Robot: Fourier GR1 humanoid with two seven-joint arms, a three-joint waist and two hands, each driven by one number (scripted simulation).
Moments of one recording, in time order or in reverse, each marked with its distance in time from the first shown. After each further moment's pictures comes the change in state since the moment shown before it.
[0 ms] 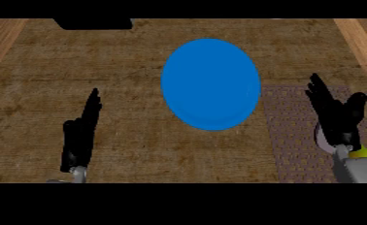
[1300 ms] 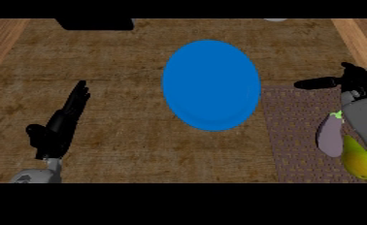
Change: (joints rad) left arm -0.058 0.091 0.151 0.172 0.127 -0.323 -0.286; right arm -0.416 -0.171 0.143 0.339 0.386 -0.239 0.882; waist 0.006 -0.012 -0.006
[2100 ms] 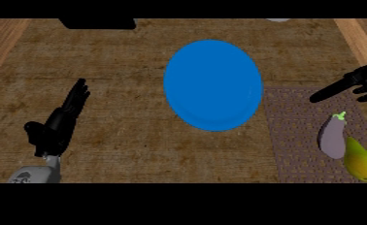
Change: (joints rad) left arm -0.019 -0.002 0.020 0.023 -0.001 -0.027 -0.010; right arm -0.100 -0.115 0.038 0.124 -0.269 0.513 0.163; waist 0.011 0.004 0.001
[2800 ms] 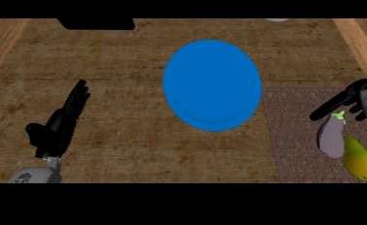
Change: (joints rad) left arm 0.005 -0.009 0.010 0.014 -0.015 -0.011 -0.013; right arm 0.016 0.010 0.087 0.118 -0.099 0.129 0.004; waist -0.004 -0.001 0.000
